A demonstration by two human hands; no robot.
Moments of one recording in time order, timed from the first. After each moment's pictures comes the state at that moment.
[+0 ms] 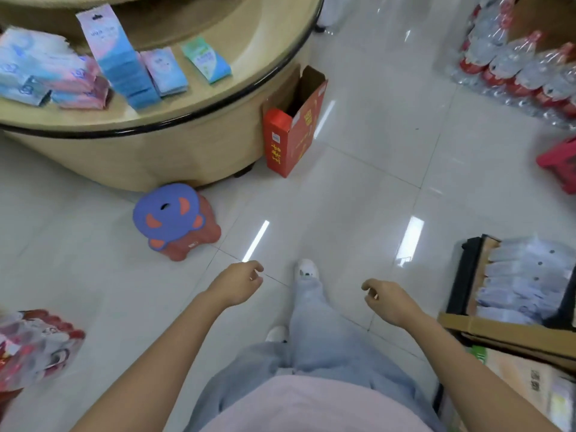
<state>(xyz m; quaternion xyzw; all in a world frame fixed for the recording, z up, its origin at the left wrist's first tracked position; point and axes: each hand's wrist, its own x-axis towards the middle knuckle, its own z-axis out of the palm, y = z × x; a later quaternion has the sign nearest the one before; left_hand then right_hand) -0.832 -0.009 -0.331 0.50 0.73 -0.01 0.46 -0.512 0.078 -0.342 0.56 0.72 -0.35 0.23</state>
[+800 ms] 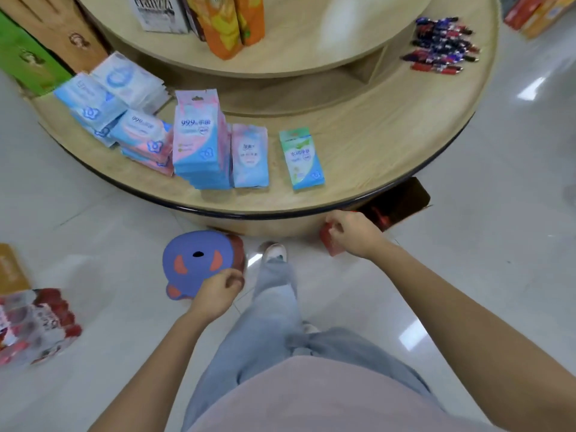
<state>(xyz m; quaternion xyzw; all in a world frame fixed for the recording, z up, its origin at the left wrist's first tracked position) -1.069 0.219 -0.356 0.18 0.87 0.17 0.43 -0.949 0.494 -0.321 0.31 0.89 -0.29 0.17</state>
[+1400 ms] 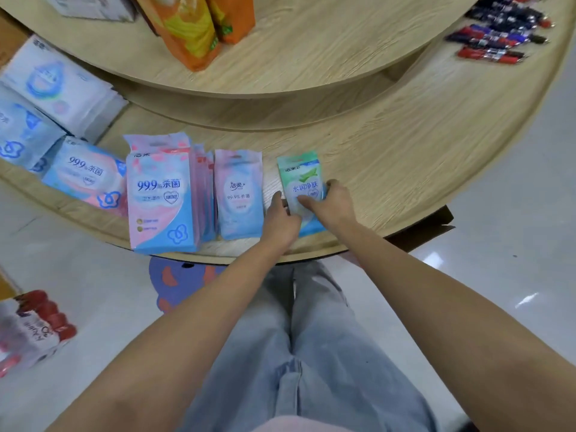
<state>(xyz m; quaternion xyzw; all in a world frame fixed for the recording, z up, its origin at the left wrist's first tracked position) -1.176 0.483 -0.380 0.04 0.81 0.33 0.48 -1.118 0.582 -0.400 0.55 0.71 -0.43 0.12</state>
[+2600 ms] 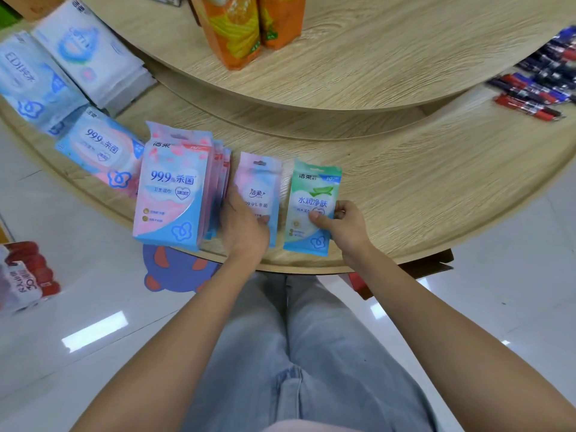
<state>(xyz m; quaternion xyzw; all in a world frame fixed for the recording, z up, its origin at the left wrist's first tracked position) -1.205 0.445 -0.389 0.01 0.94 0.24 0.23 -1.112 0.590 -0.379 0.54 0.52 -0.66 0.04</state>
